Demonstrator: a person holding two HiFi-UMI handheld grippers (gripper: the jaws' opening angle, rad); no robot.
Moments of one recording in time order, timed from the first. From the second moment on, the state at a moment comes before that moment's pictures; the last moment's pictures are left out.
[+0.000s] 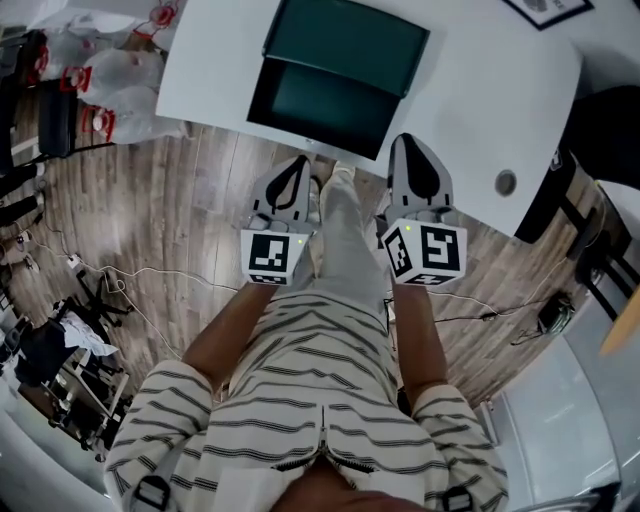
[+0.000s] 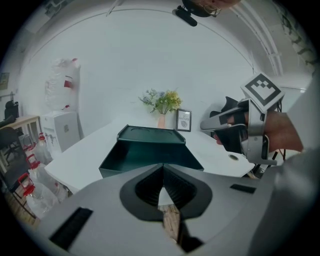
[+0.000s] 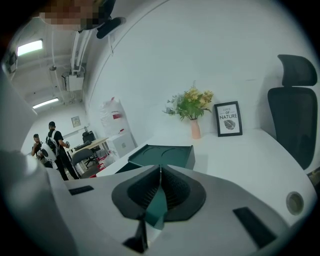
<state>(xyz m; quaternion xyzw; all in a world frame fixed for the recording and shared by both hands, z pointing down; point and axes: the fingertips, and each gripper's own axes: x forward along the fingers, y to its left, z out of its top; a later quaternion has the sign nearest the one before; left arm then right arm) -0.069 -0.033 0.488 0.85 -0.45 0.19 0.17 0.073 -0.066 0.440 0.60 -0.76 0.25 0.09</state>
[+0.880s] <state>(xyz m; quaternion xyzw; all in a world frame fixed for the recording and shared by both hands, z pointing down) -0.065 -0.045 0.515 0.84 -0.46 0.21 0.19 0.101 -0.126 0.494 0.59 -0.74 0.31 0.12</state>
